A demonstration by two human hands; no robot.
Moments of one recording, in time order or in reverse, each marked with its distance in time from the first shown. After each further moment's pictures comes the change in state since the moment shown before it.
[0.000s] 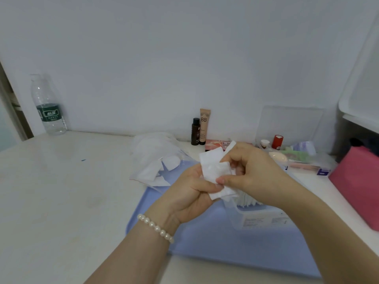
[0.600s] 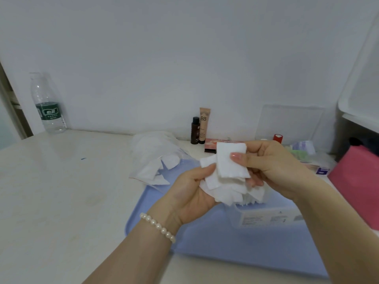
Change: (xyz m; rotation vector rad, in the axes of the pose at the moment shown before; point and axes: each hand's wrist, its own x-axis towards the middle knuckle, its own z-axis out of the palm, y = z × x) left_hand 0.002 -0.005 -0.002 -0.137 0.103 -0.142; right_hand 0.001 0.013 -0.017 0.725 -0.044 0.258
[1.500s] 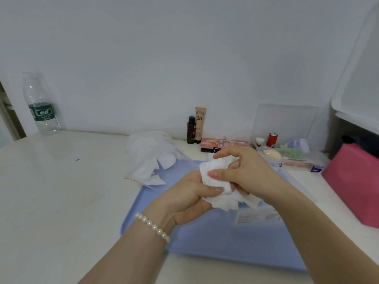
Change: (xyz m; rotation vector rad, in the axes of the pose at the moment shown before) left_hand -0.001 -0.003 -0.003 0.264 -0.106 0.019; right_hand 0.002 0.010 0.020 -0.351 0.076 0.012
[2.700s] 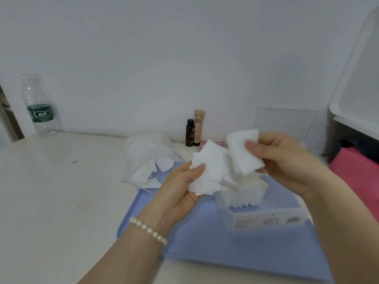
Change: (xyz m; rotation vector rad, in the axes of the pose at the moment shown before) left_hand 0.001 0.013 0.007 -0.237 0.393 0.103; right_hand -0.001 0.003 -0.053 0.520 -0.094 -0.074
